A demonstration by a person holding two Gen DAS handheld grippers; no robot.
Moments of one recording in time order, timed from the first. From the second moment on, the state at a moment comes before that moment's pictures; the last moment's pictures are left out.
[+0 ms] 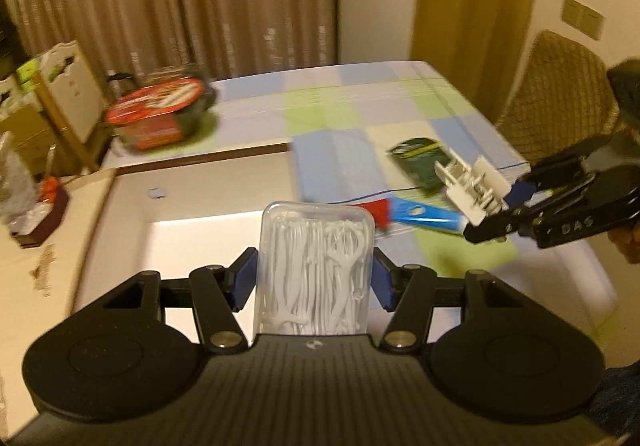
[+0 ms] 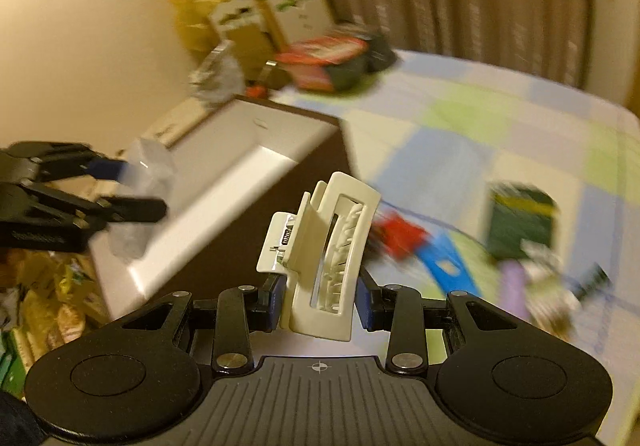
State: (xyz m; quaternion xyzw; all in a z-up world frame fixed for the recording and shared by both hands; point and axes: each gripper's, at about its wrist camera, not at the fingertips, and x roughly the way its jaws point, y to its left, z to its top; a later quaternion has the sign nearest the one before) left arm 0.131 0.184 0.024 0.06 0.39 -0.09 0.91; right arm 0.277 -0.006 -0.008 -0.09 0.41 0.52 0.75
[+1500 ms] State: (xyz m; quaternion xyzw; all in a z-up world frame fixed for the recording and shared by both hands) left arm 0.177 0.339 -0.097 0.05 0.58 -0.12 0.80; right arm 0.235 0.245 -0.133 -0.41 0.43 0.61 0.53
